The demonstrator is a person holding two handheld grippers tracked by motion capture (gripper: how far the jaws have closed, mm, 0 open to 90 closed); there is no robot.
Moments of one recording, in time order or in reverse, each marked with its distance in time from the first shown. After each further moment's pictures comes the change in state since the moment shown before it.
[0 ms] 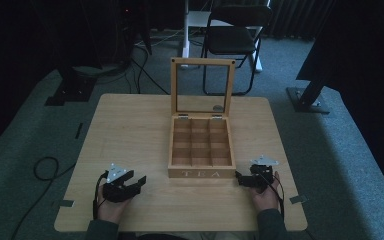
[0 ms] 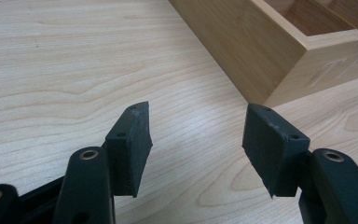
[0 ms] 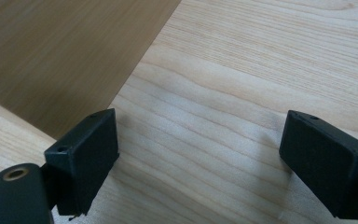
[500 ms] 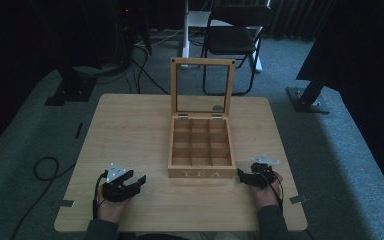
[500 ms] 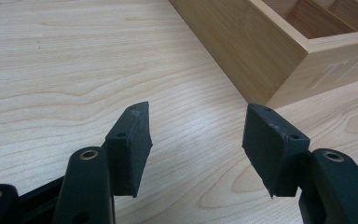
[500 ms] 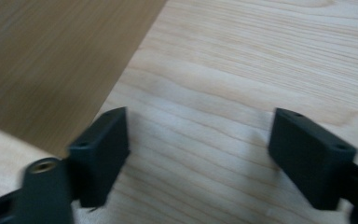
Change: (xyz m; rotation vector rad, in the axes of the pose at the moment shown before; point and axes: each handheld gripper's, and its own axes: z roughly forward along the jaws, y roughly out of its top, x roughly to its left) left arm 0.000 0.001 -0.001 -0.004 0.002 -0.001; right arm -0.001 0.003 -0.002 0.008 -0.049 0.054
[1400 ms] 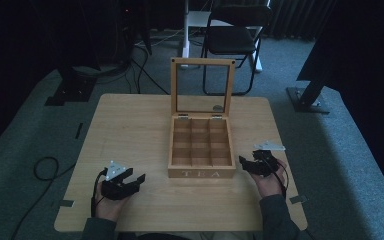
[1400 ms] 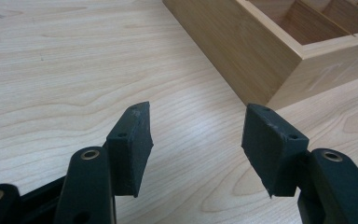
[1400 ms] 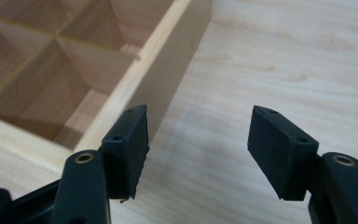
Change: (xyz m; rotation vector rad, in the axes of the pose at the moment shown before) left arm 0.002 0.009 -0.004 0.007 -0.001 0.035; right arm 0.007 0.055 -0.041 -0.042 0.040 -0.009
